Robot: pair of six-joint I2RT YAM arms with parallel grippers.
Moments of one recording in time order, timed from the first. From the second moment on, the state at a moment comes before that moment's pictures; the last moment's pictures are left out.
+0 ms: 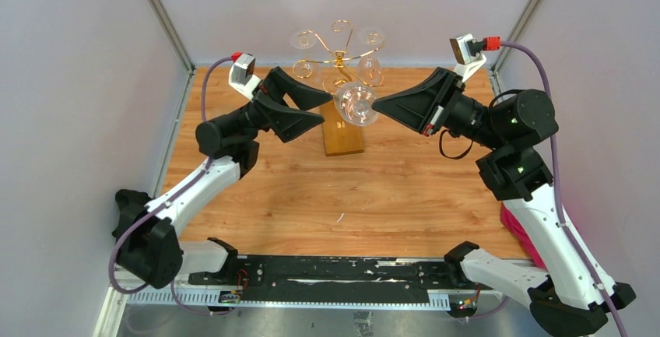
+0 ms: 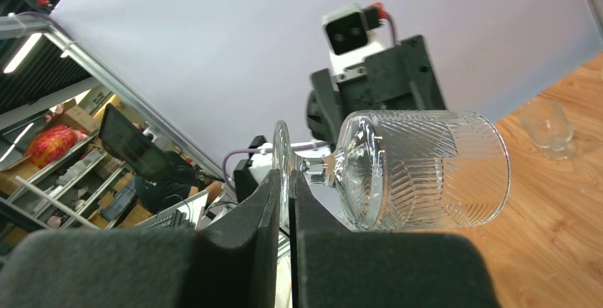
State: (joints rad) left arm -0.45 1.23 0.93 1.27 0.82 -1.16; right arm 0.55 0.96 1.36 0.01 -0.66 0.97
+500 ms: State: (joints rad) left arm -0.45 1.32 0.93 1.50 0.83 -1.33; right arm 0.55 1.00 1.36 0.19 -0.72 1.08
